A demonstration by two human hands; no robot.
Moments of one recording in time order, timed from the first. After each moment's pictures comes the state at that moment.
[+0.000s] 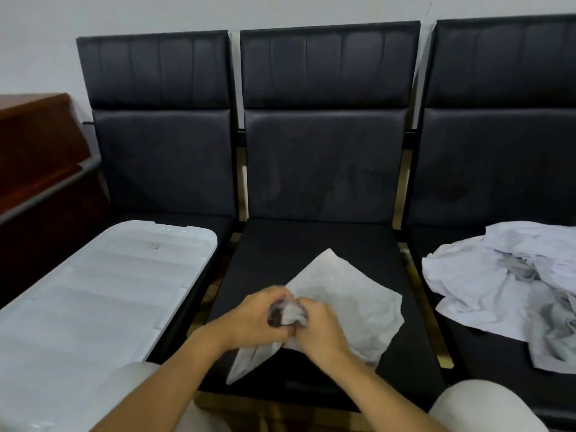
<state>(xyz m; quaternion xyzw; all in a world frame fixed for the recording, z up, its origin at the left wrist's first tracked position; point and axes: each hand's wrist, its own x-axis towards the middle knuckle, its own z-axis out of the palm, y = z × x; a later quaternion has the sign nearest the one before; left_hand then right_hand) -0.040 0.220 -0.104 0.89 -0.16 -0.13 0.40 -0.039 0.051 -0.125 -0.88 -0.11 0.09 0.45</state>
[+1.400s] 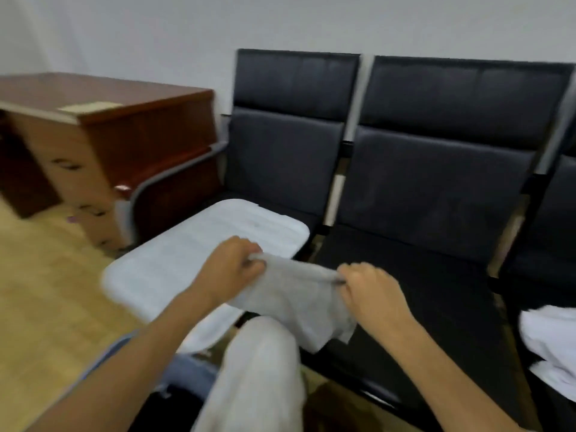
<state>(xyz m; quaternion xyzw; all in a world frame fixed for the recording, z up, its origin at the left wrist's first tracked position) -0.163 0.371 -0.019 0.96 0.05 0.20 0.20 -0.068 0.126 -0.031 -0.90 -0.38 -0.20 0.05</state>
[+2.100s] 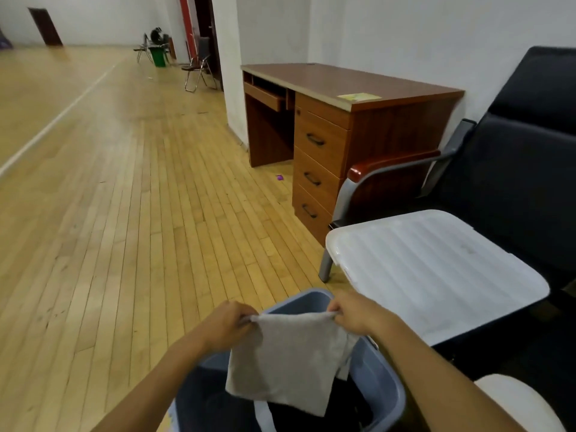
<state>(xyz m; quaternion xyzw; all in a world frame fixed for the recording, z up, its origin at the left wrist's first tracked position) -0.539 0.518 -0.110 0.88 0.38 0.03 0.28 -0.265 0.431 -0.088 -0.74 -0.61 0.28 0.00</state>
